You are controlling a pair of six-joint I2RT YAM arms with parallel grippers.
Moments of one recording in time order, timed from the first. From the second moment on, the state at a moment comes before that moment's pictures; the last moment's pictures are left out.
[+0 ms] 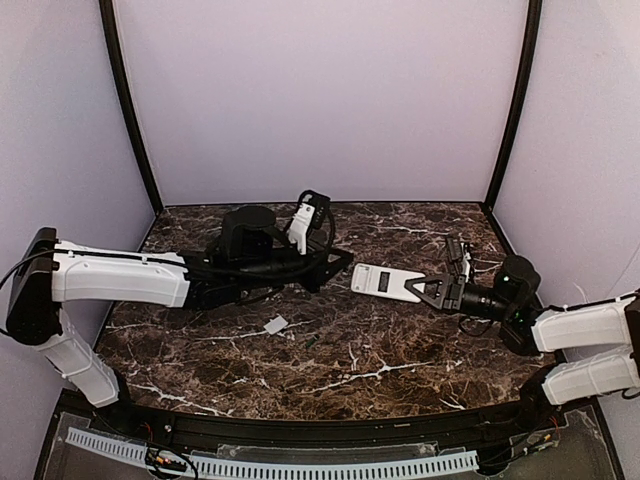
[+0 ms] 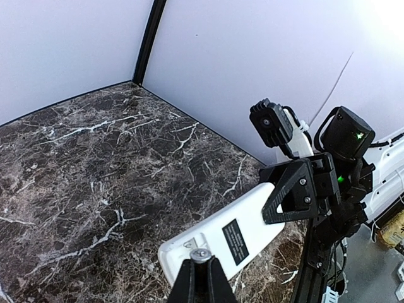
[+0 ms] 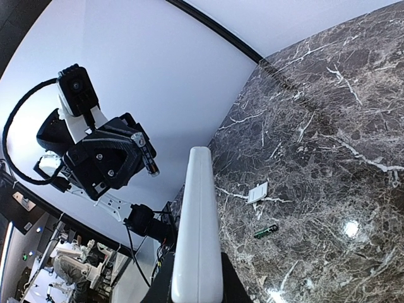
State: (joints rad) left arm -1.00 1.57 1.04 0.30 0.11 -0.34; right arm 0.50 1.15 0.24 0.89 -0.73 0.93
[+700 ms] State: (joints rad) left arm -1.05 1.64 1.05 0.39 0.00 -0.26; right arm 0.56 1.21 0.24 1.01 -0.67 1.08
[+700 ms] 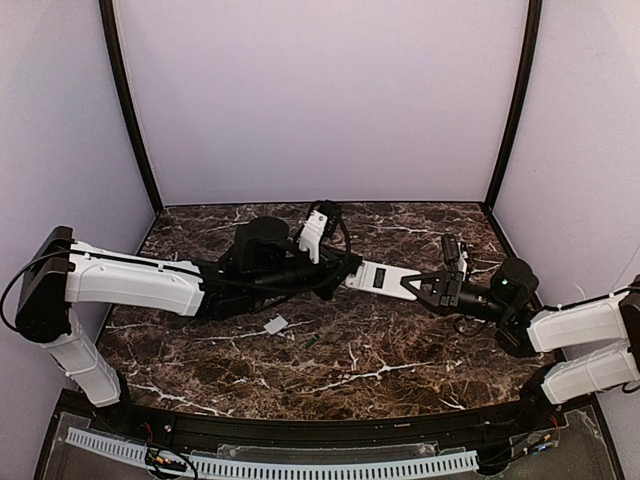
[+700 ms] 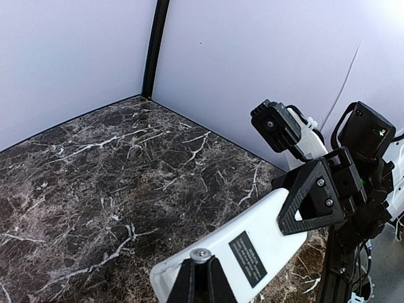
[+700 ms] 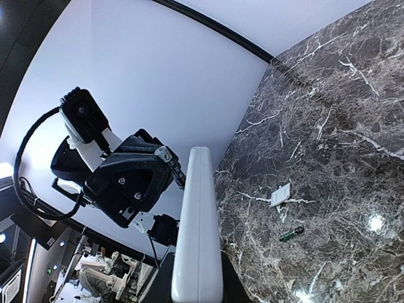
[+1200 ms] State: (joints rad) left arm -1.06 1.66 1.05 0.40 -0.05 -0.22; right arm 0.56 1.18 0.23 1.02 -0.64 1.12
